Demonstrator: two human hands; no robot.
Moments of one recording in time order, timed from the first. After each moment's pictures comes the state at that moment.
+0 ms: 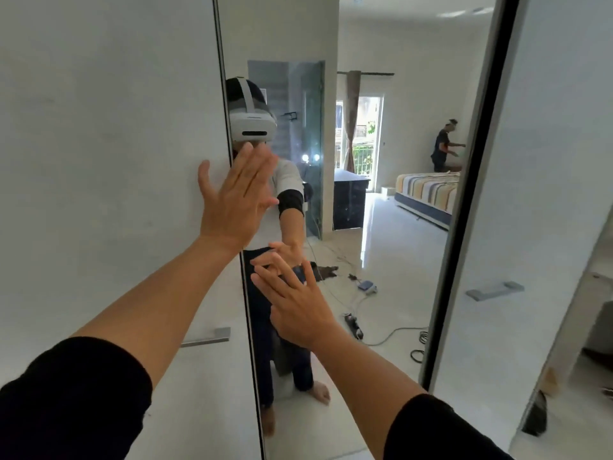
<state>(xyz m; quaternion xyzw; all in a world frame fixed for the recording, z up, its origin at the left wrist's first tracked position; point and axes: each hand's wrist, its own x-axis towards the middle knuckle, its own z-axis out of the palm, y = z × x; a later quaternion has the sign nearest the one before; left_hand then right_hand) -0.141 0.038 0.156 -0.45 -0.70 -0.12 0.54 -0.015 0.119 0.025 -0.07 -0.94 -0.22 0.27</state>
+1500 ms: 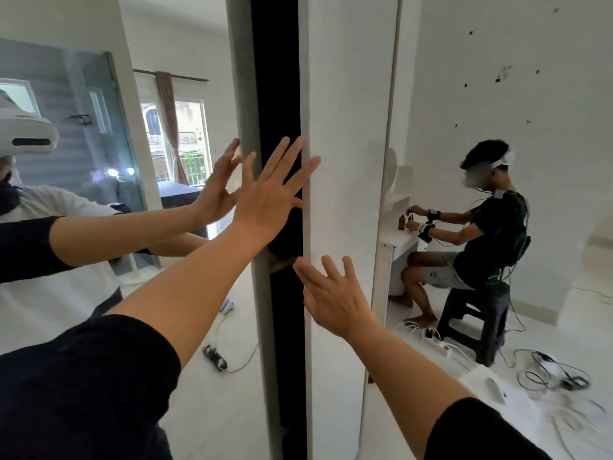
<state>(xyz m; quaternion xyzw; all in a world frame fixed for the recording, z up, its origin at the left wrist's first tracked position) 0.063 0.367 0.182 -0.70 -0.46 -0.29 0.47 0.224 0.362 0.041 -0.36 -0.80 -0.40 0.28</state>
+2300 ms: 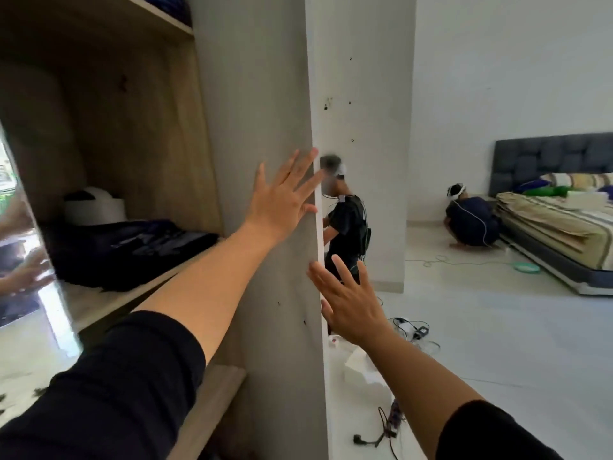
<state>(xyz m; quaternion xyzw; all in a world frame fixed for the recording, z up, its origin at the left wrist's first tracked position) 0.340 0.386 0.195 -0.81 -0.35 -0.24 0.41 0.481 0.317 0.031 -0.60 -0.70 -0.35 0.15</state>
